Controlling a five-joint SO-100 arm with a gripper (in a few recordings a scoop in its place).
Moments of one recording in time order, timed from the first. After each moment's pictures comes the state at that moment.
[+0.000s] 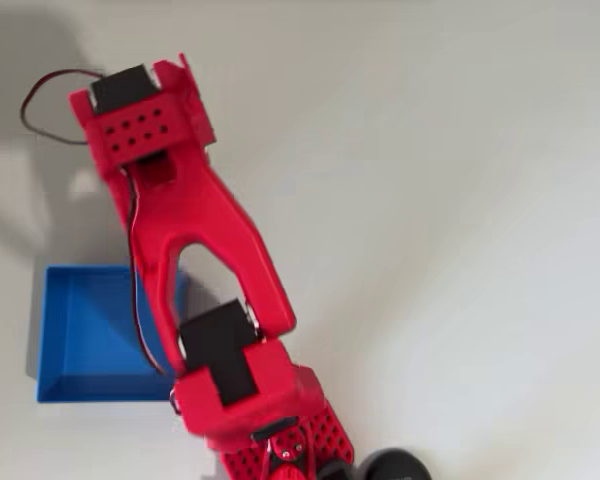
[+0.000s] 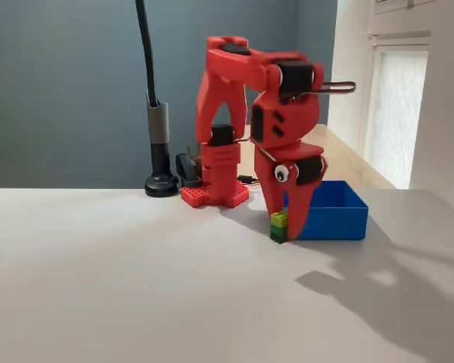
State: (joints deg) arm -23.1 81.0 81.9 79.5 -10.7
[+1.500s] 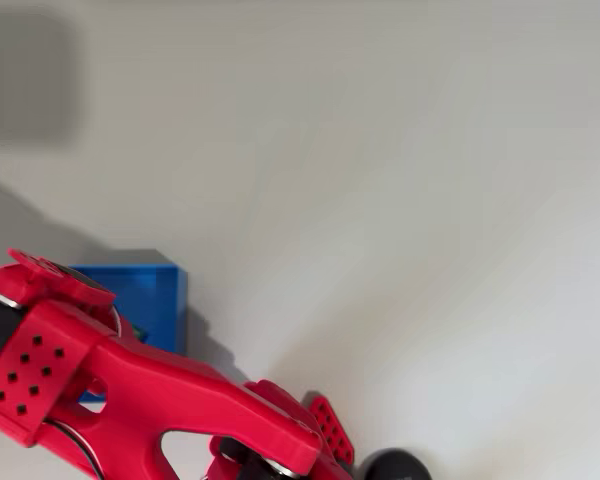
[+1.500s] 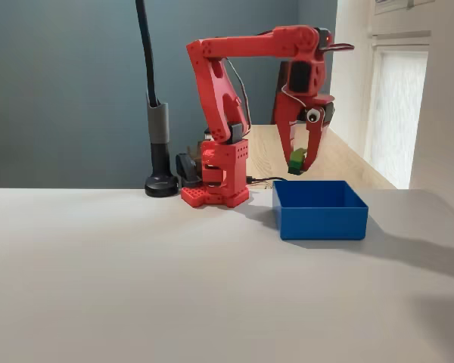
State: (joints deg) arm -56.5 111.9 105.6 92.5 2.1
